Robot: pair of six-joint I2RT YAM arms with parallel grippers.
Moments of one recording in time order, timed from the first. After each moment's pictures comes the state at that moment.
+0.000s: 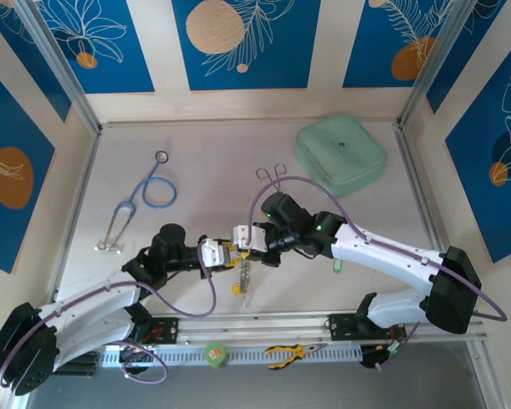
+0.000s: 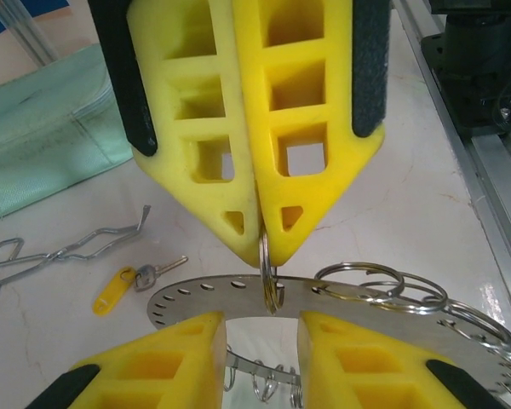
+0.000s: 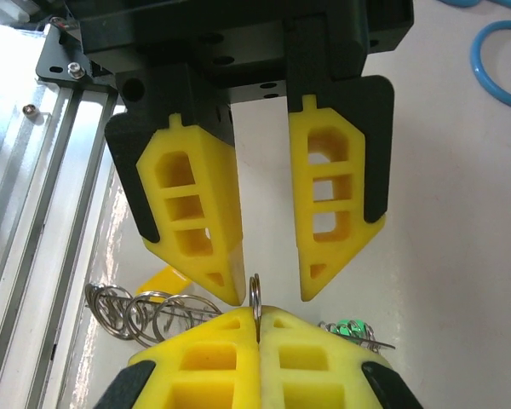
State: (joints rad) left arm -0.73 0.90 0.32 0.19 0.56 0.52; right arm 0.96 1.29 0.98 -0.54 -0.38 -0.60
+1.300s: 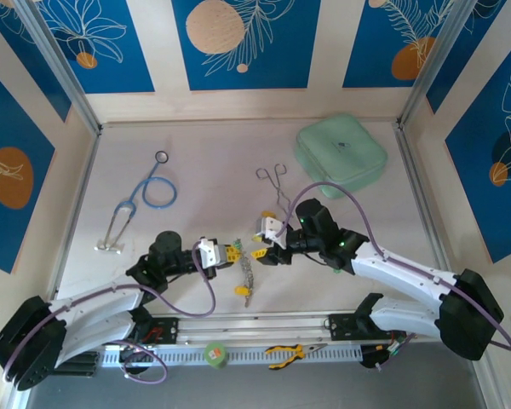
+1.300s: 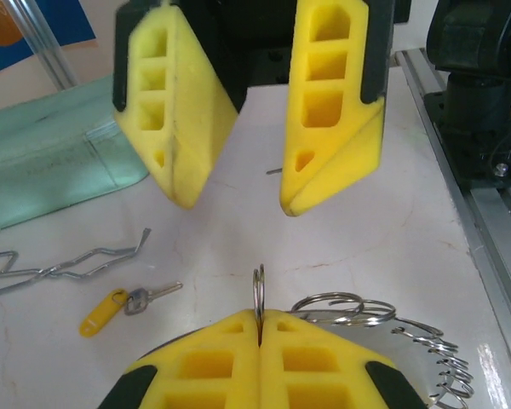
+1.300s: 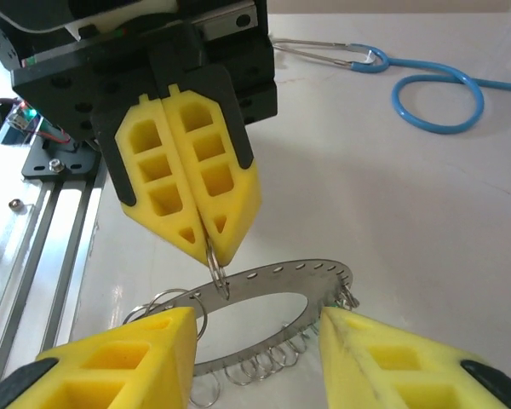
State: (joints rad) left arm -0.73 0.95 0.20 0.52 0.58 0.34; right arm 0.79 1.10 0.59 -0.03 -0.58 -0.38
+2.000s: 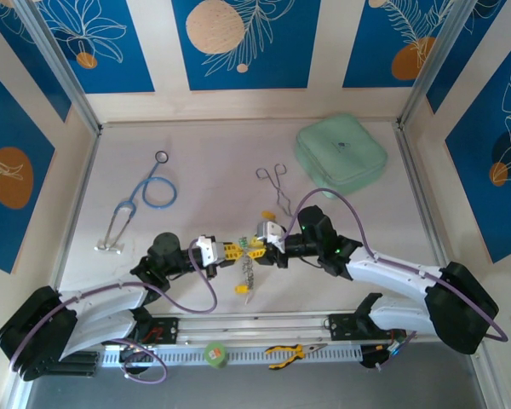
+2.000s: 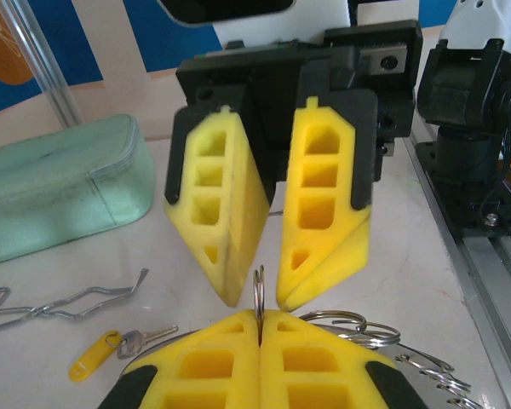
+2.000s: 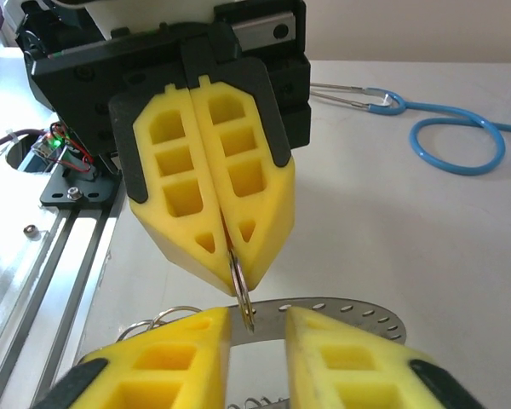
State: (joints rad) left arm -0.73 1.02 0.18 0.72 0.63 0.26; right arm 0.79 1.16 0.49 0.24 -0.66 -0.33
